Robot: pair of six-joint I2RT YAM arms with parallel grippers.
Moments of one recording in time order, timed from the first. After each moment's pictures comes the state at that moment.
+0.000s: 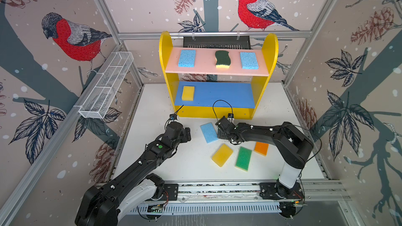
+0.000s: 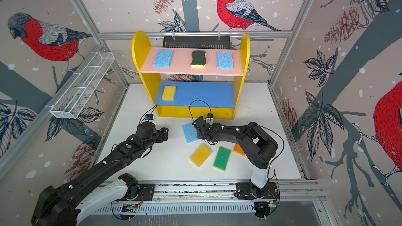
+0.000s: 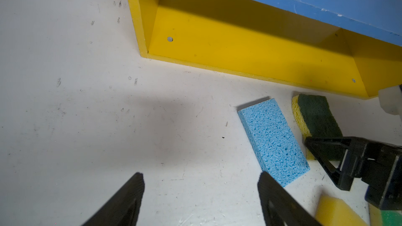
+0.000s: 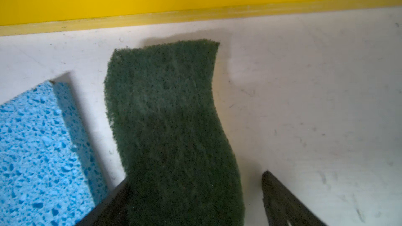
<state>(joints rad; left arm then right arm) -0.53 0.94 0.54 -0.31 -0.21 -0.52 0.89 1.81 1.00 -0.35 0.35 0.81</state>
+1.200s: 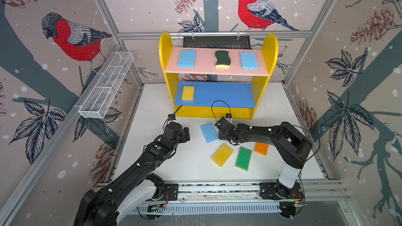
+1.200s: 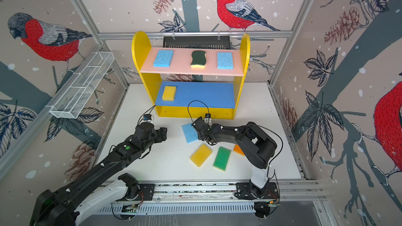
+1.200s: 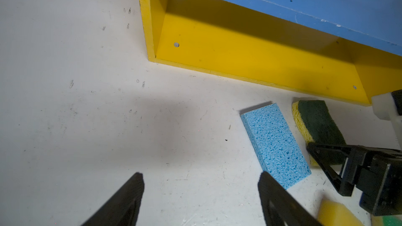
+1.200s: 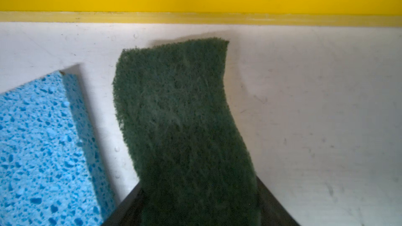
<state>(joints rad) -0.53 0.91 0.54 -0.33 -0.24 -0.52 0.90 1.81 0.99 -0.32 0.35 0.75</state>
